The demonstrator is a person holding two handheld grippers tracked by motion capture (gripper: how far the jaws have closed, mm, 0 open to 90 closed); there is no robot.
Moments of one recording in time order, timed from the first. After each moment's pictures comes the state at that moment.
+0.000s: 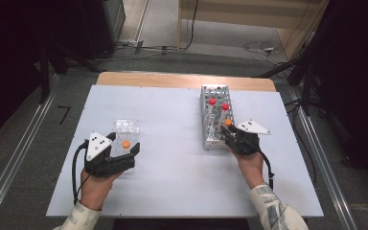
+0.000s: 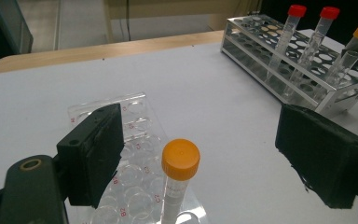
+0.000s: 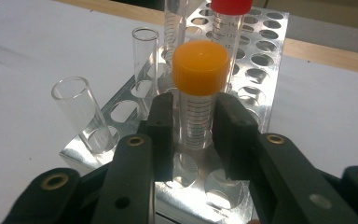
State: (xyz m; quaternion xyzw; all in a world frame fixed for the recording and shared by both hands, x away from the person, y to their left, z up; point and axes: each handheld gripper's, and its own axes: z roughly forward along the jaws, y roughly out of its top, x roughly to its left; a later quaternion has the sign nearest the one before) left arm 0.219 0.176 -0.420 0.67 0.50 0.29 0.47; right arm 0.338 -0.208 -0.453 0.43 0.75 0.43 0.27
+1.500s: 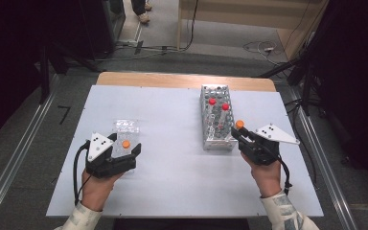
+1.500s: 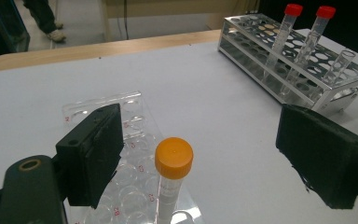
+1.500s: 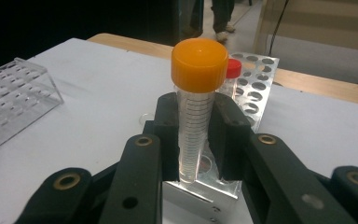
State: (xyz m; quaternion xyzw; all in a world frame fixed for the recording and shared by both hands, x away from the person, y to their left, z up) left arm 0.219 0.174 -0.421 0.67 0.50 0.29 0.47; right arm 0.285 -0.231 -0.397 0.41 0.73 0.48 0.26
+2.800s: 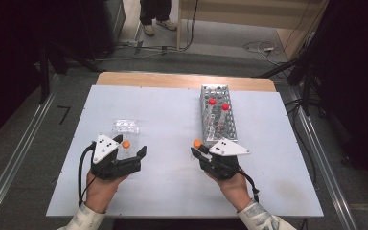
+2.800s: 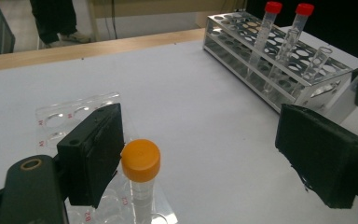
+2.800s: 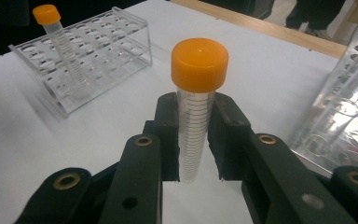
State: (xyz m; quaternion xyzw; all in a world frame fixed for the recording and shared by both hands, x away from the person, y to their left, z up) left arm 0.216 0.160 -0.420 0.68 0.48 0.28 0.48; right arm 0.261 -0.143 -0.430 0.32 0.80 0.47 0.19
